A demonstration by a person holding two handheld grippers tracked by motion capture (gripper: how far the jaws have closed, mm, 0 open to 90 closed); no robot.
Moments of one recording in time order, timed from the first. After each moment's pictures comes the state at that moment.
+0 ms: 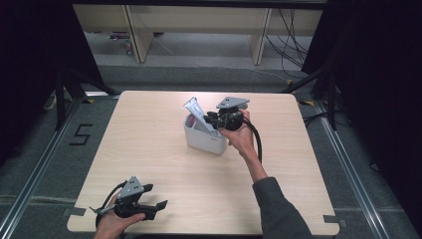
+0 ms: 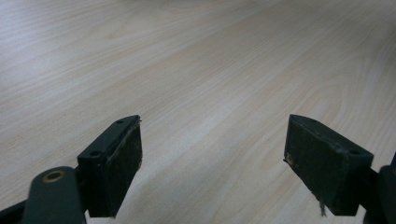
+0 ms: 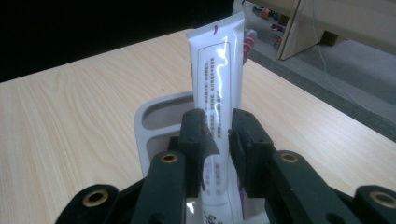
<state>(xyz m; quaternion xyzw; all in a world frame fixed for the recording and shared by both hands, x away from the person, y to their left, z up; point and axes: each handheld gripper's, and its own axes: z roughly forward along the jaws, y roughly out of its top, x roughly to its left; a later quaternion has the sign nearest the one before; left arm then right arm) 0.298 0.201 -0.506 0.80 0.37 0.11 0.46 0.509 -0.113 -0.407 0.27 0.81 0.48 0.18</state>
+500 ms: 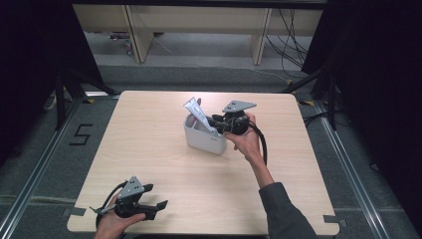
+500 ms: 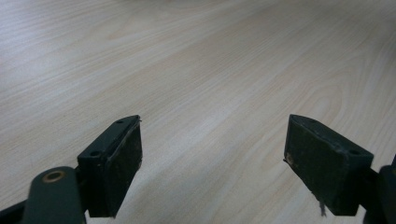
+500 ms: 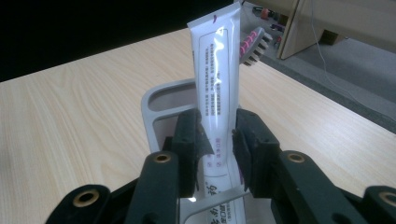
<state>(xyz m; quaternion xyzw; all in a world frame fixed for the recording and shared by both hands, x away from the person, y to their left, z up) 0.299 0.201 -0.507 0.80 0.37 0.12 0.45 0.497 -0.127 -0.410 0.27 0.81 0.49 0.18</state>
